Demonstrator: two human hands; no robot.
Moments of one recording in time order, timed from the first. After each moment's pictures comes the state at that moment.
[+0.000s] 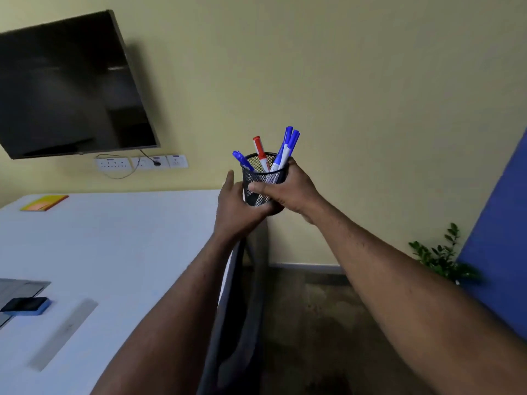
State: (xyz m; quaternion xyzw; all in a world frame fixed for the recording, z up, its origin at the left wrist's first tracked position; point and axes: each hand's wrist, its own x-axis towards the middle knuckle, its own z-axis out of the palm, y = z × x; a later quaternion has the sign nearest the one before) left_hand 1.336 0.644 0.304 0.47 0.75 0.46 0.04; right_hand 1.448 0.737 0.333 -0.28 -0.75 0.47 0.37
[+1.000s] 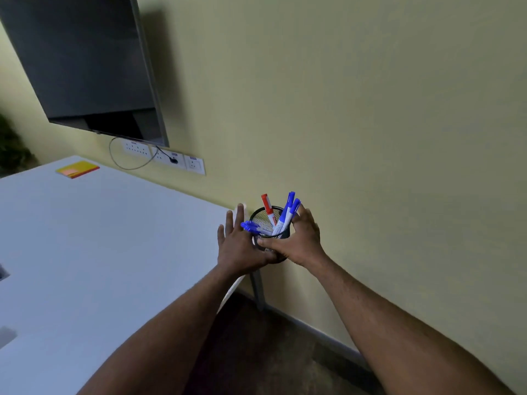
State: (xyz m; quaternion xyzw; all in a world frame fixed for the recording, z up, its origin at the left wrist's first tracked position) left_hand 1.157 0.966 0.215 0.35 0.91 0.23 -0.02; right_hand 1.231 1.098 0.218 -0.24 -0.87 0.36 0.22
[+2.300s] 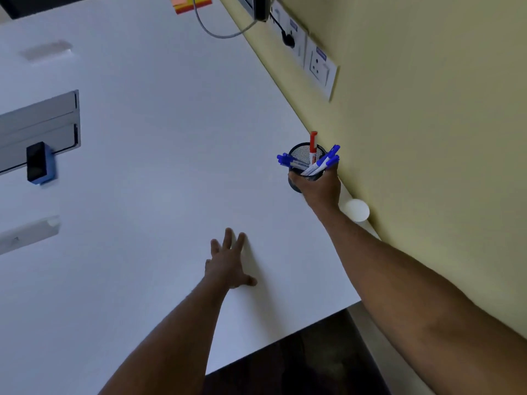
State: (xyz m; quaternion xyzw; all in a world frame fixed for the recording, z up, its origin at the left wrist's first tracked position) left_hand 0.860 0.943 -0.026 -0.07 0.93 0.11 0.34; right_hand 0.723 1.154 0.018 -0.15 -0.81 0.57 0.06
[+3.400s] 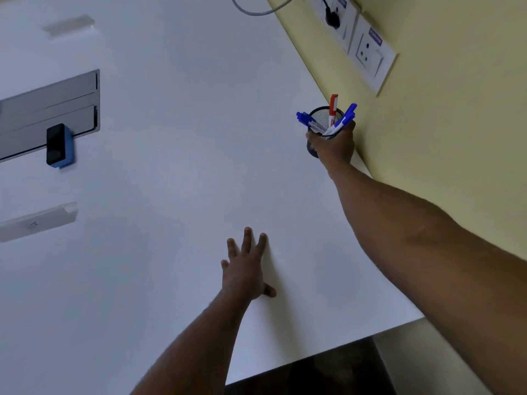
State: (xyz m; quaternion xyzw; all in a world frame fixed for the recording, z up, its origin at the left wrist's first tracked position) left_hand 0.858 0.946 -0.025 -0.09 0.93 0.13 0.33; right_hand 0.591 1.114 -0.023 -0.14 -0.80 0.58 0.07
